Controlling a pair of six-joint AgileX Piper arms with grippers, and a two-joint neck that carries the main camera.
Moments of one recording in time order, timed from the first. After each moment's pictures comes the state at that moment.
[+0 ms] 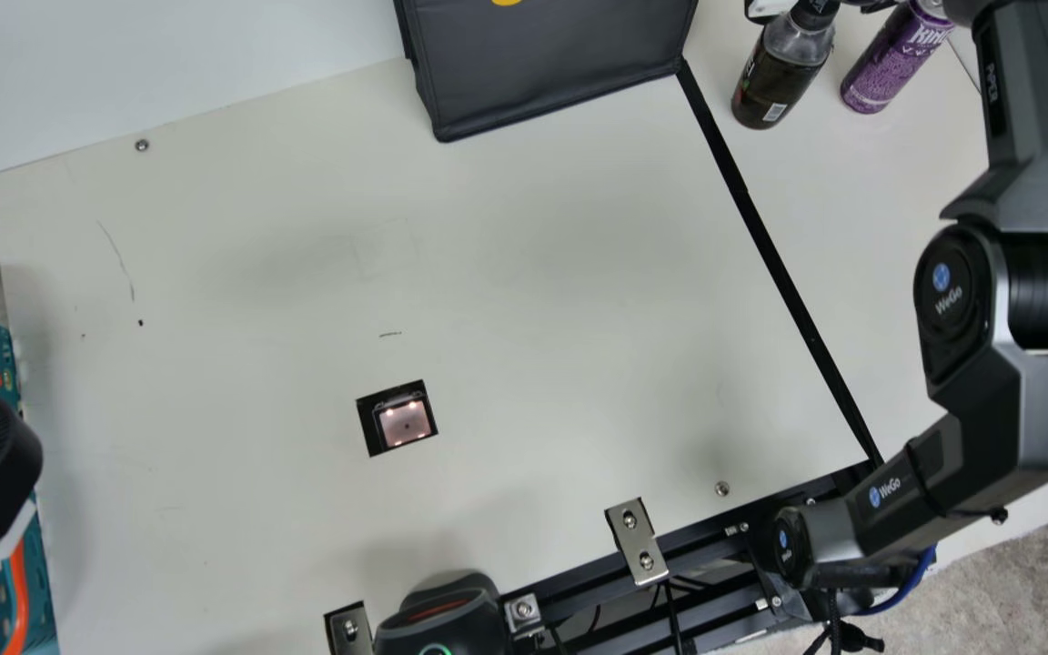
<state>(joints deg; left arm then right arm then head) -10.2 46.7 -65.4 -2.2 61.0 -5.3 -18.2 106.4 -103.6 -7.9 62.1 -0.9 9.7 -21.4</state>
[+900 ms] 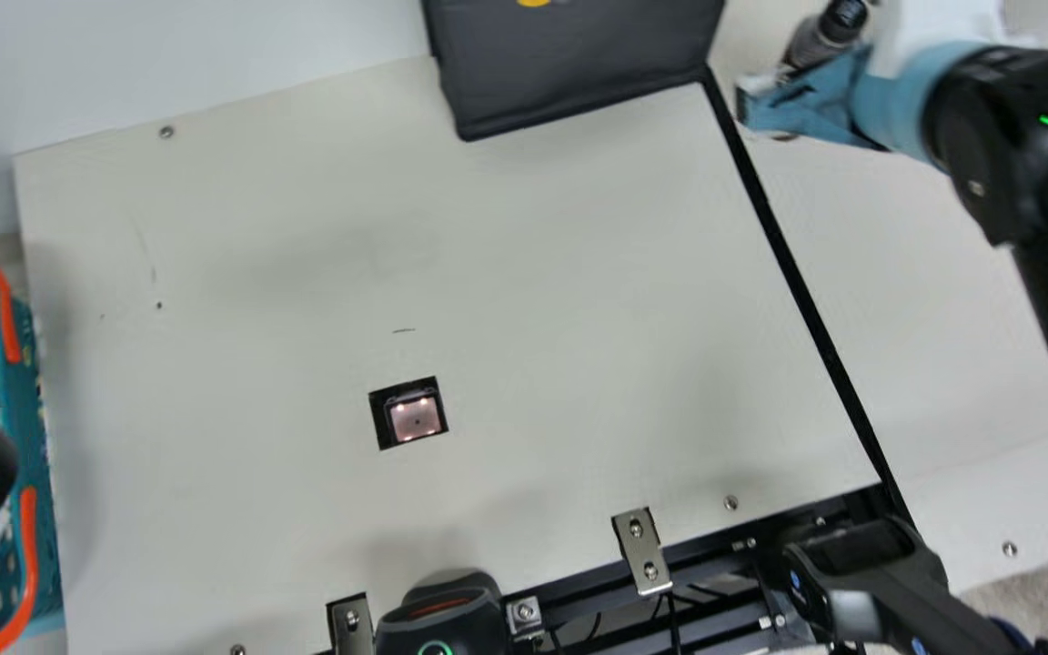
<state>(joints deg) -4.0 43.8 -68.4 -1.7 67.2 -1.1 -1.8 69.0 -76.9 -17.2 60.6 10.6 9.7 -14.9</state>
